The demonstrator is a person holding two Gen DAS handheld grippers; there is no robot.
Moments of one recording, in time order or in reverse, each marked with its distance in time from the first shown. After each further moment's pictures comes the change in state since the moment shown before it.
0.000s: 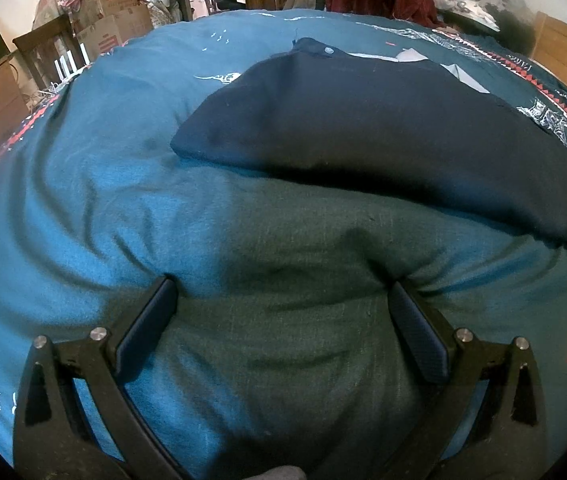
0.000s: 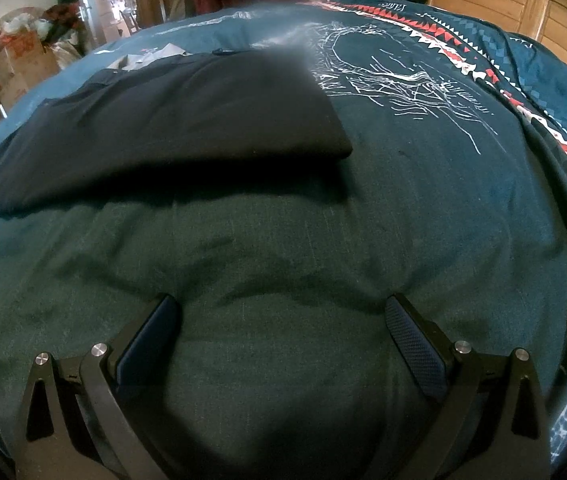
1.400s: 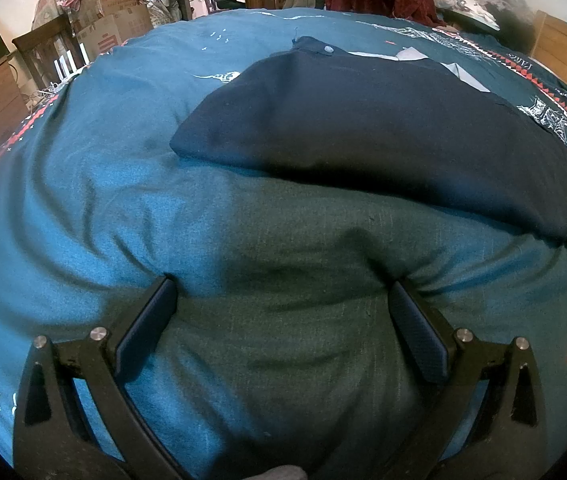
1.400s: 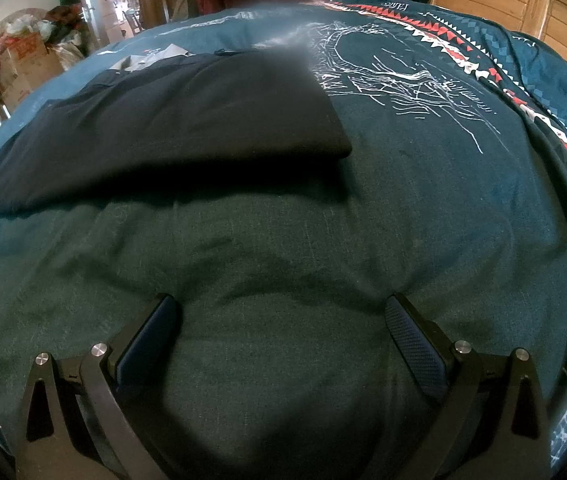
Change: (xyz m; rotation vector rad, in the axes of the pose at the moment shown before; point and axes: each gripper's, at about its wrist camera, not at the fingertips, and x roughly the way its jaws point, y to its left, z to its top) left arm 0.000 0.000 0.000 -0.002 0.002 0.001; right arm 0.001 0.000 0.000 0.005 0.000 0.006
